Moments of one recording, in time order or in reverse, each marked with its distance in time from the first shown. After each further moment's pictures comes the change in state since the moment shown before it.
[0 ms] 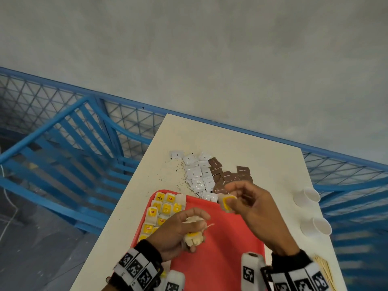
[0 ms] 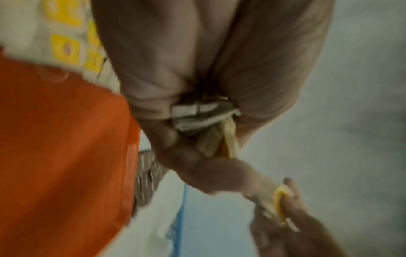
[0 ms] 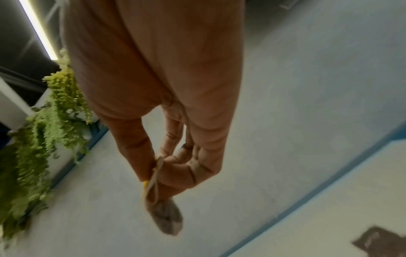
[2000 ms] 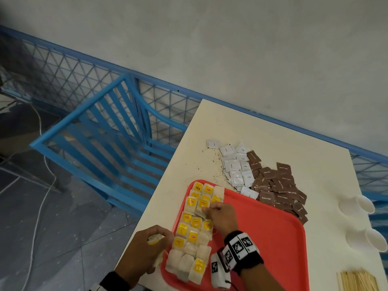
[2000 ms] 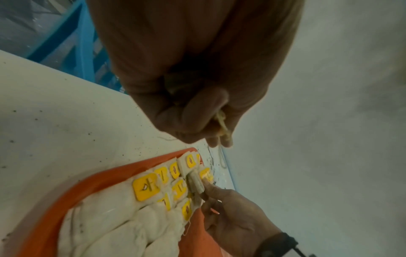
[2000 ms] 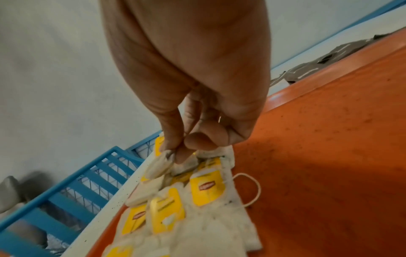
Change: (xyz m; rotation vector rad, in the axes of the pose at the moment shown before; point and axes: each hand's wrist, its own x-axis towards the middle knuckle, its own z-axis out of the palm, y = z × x) left_hand -0.115 -0.020 -0.132 0.451 0.657 -0.018; right_hand 0.056 0.154 0.186 -0.106 0.034 0.579
